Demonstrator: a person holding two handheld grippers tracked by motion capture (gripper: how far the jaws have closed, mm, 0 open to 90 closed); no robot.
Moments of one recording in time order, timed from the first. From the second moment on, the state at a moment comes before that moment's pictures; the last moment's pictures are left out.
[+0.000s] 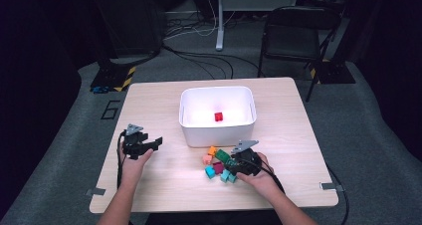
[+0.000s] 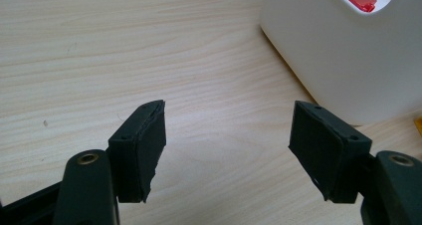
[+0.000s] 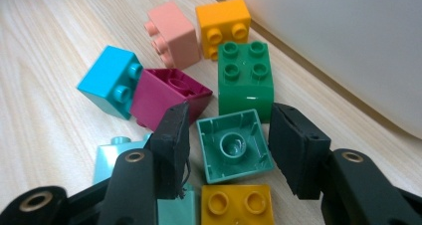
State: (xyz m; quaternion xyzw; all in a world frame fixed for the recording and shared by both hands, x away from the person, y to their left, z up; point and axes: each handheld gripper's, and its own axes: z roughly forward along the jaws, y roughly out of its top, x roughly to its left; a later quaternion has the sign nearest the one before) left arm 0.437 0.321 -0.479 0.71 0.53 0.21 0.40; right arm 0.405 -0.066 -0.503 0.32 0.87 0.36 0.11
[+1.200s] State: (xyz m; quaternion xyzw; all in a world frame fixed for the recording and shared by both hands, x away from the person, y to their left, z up) left arm 0.437 0.322 -0.479 0.71 0.53 0.21 0.40; right arm 0.408 -0.069 -0.495 0.32 0.87 0.35 0.11
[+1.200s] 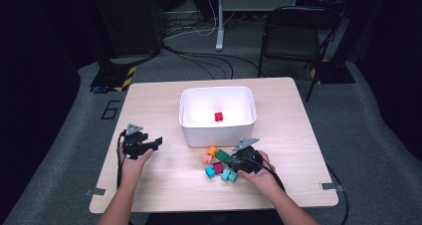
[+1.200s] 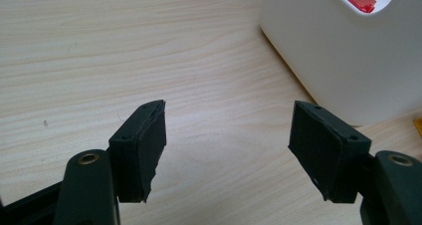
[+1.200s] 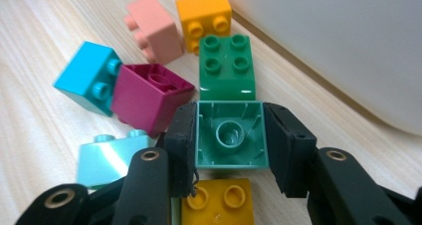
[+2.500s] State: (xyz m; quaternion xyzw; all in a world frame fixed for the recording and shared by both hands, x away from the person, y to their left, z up) left arm 0.438 0.321 -0.480 0.71 0.54 0.21 0.40; right arm 0.408 -0.075 -0.393 0.30 0.87 0.38 0.07
